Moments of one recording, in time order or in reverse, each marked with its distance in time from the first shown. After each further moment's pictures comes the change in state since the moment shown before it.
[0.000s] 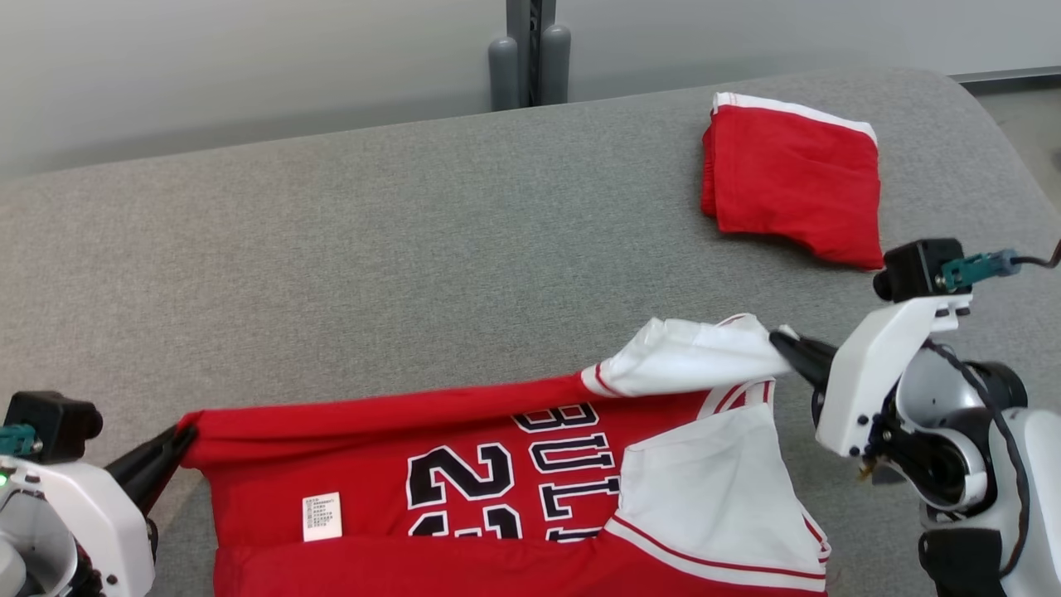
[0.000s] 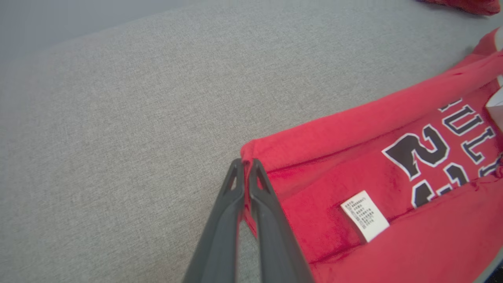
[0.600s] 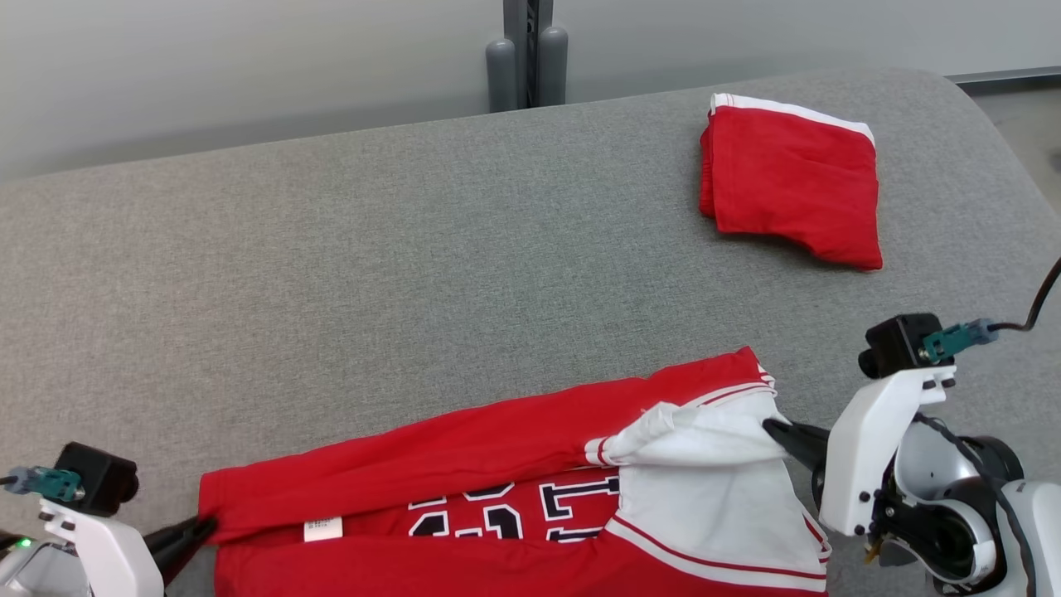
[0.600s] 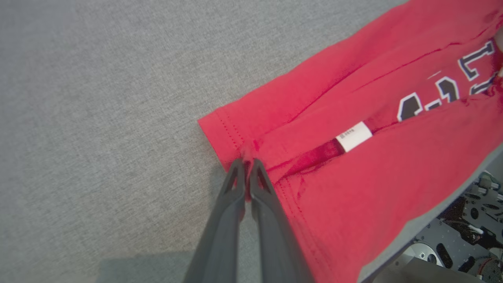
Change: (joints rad) left arm 0.048 0.051 -0.066 -0.078 -0.040 -0.010 0.155; right arm 0.153 0.000 0.003 -0.121 0.039 0.000 0.129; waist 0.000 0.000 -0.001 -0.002
